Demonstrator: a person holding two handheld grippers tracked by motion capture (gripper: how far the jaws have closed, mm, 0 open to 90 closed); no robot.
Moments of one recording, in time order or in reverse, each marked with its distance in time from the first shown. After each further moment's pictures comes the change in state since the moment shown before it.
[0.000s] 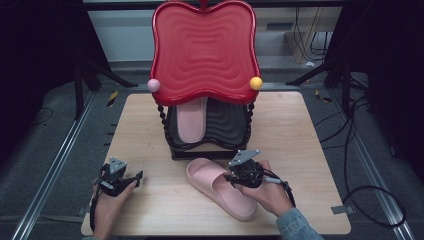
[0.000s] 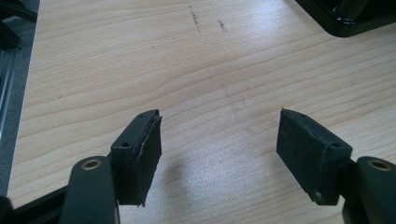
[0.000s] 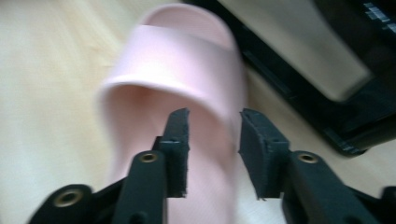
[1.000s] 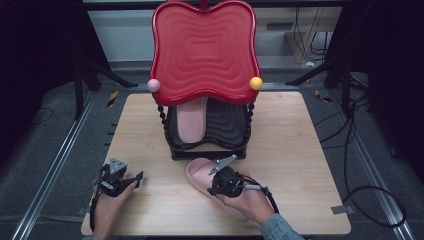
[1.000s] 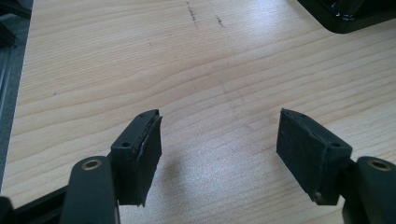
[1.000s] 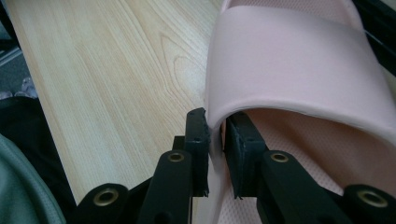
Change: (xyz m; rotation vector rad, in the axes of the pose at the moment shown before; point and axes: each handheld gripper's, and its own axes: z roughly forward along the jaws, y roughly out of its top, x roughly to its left) left arm 0.000 -0.001 0.001 0.007 -0.007 0.002; right arm 0.041 0.016 0.034 0.138 0.151 0.045
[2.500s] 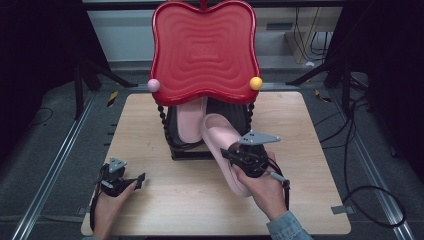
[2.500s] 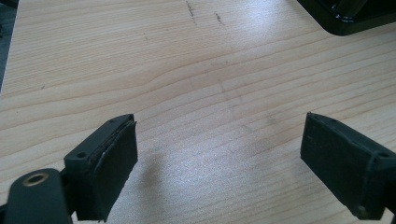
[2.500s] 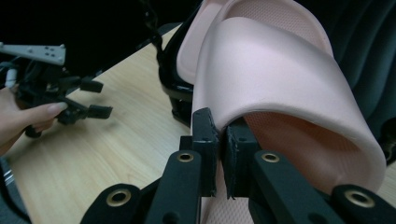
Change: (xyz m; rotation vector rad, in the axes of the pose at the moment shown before) left arm 0.003 -0.001 0.004 0.007 -0.032 -0.040; right arm -0.014 0.023 -0.101 -0.472 -0.205 0.188
